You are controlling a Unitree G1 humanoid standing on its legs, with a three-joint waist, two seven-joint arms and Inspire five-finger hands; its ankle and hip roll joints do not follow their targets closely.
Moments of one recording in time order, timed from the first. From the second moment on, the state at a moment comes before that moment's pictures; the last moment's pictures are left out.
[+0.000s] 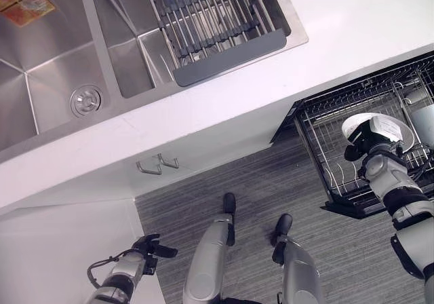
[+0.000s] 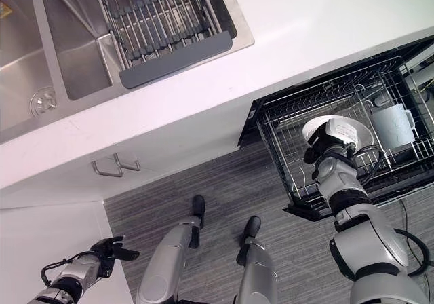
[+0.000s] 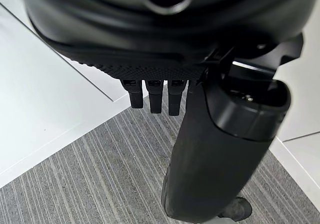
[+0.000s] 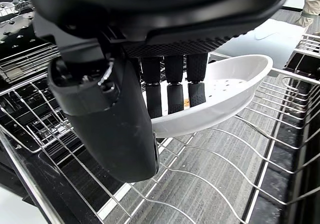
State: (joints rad) left arm -0.25 0.42 -0.20 1.05 -0.19 0.22 0.04; right arm -0.86 -0.71 0.52 1.05 -0.26 0.18 -0.26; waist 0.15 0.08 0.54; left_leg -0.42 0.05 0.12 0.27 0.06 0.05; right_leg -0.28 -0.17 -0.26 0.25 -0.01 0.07
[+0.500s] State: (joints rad) left arm -0.25 0.42 -0.20 1.05 -0.26 0.24 0.06; right arm -0.81 -0.62 0.35 1.07 0.20 0.15 -0.29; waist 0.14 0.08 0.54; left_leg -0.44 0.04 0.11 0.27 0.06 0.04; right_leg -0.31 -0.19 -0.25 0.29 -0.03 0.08
